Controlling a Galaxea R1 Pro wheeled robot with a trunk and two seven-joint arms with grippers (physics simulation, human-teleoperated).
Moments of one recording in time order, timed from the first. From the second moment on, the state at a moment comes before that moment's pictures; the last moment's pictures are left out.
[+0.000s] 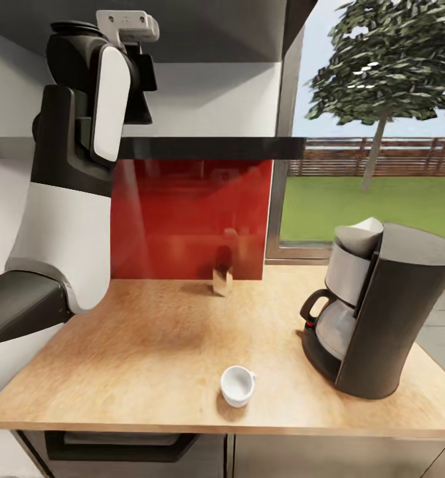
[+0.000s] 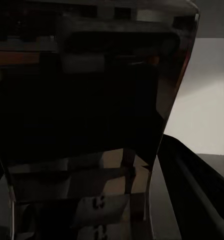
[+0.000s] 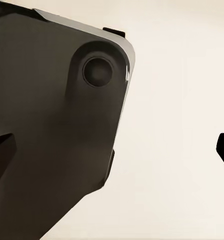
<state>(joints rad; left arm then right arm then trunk) -1.67 -0.15 -0.14 -1.18 0.18 0.95 0.43 -0.03 -0.04 0.22 0.01 0.00 -0.10 0.00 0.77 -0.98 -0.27</state>
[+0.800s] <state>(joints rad) -1.67 -0.15 -0.13 -1.18 0.18 0.95 0.43 -0.03 -0.04 0.21 0.00 0.00 -0.10 0.00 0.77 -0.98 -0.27</state>
